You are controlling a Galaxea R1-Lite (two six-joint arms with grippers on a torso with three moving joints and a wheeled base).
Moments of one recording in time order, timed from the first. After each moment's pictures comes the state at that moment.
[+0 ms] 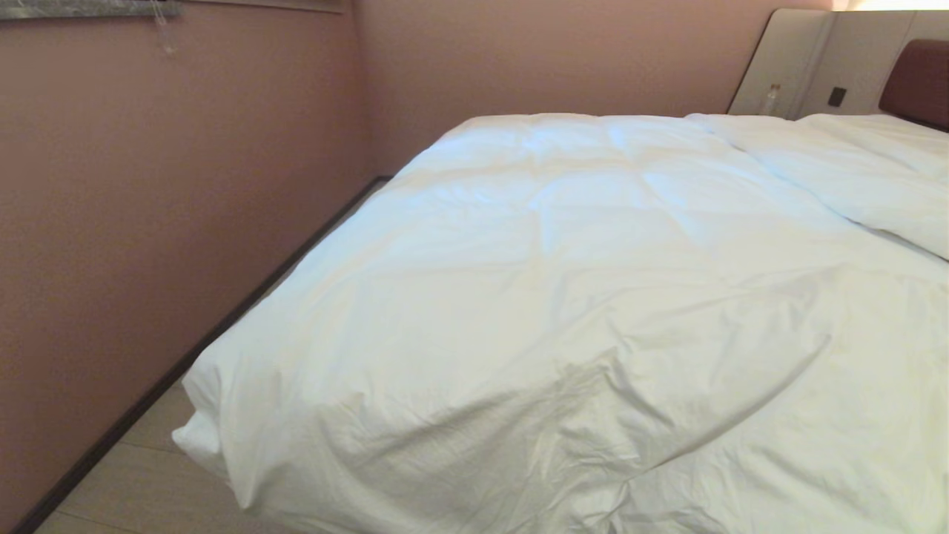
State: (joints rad) left arm -0.01 0.00 0.00 0.01 -0.06 0.09; right arm -0.02 0.00 0.00 0.00 0.01 -0.03
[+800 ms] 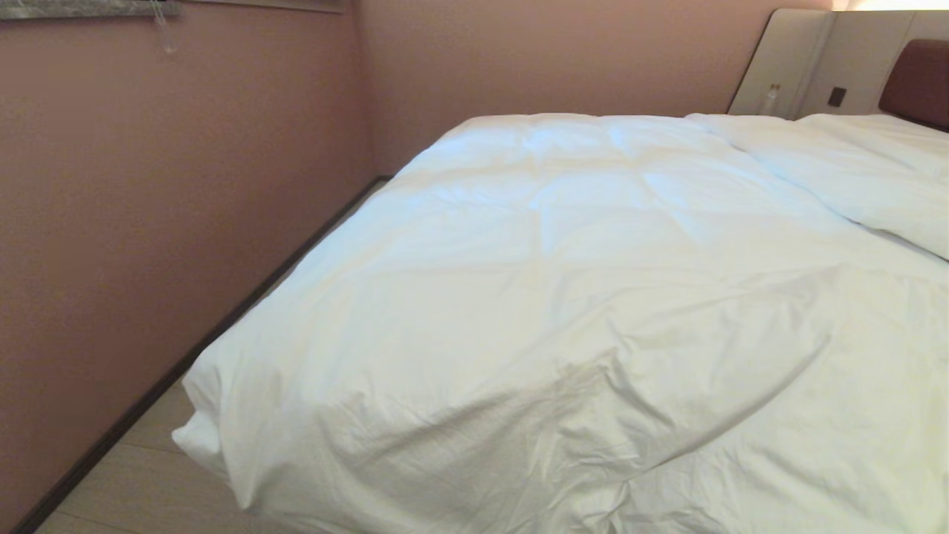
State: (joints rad) left arm -0.01 0.00 0.00 0.01 -0.03 0.01; right arm -0.02 0.00 0.00 0.00 0.01 -0.03
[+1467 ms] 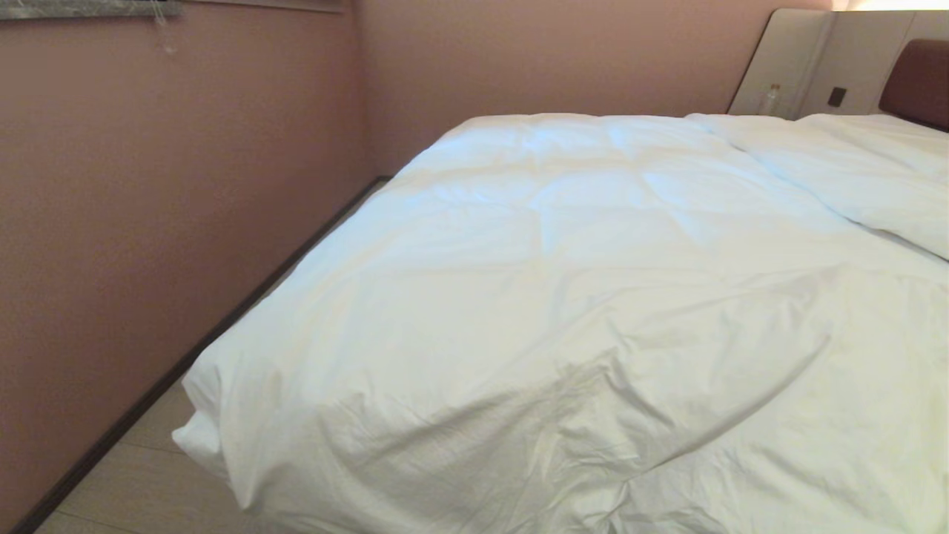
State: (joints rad) left arm -0.01 0.00 0.00 0.01 -0.01 -0.03; right arm -0.02 0.00 0.00 0.00 0.02 -0.03
